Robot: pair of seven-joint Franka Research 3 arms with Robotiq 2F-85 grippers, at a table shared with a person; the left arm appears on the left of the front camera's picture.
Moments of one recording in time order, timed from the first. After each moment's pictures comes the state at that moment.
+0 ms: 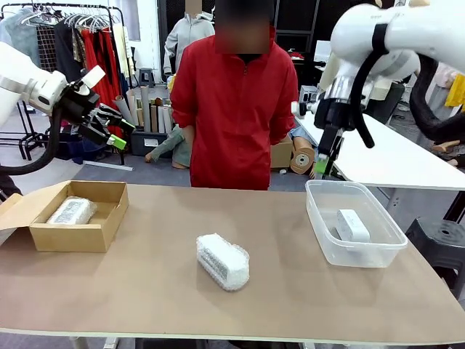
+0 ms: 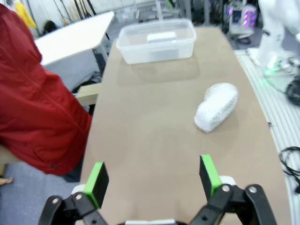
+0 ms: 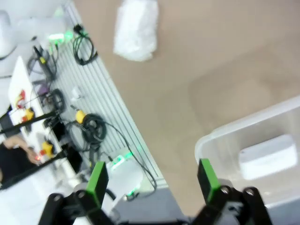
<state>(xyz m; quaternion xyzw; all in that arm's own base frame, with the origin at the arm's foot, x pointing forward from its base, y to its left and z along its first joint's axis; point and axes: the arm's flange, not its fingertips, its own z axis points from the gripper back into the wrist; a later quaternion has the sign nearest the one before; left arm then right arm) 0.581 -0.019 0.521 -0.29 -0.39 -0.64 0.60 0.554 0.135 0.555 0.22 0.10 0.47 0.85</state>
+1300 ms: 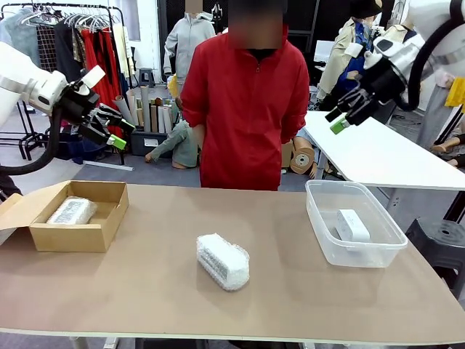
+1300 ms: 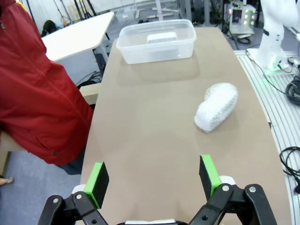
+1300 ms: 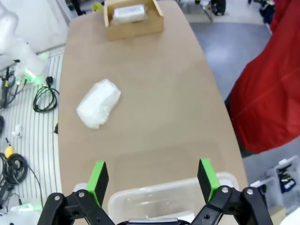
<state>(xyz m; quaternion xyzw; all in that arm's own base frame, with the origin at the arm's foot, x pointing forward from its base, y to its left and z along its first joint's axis) 0.581 -0.019 0.521 -0.29 -0.39 -0.64 0.60 0.553 0.042 0.601 0.25 -0.28 0.58 0.72</state>
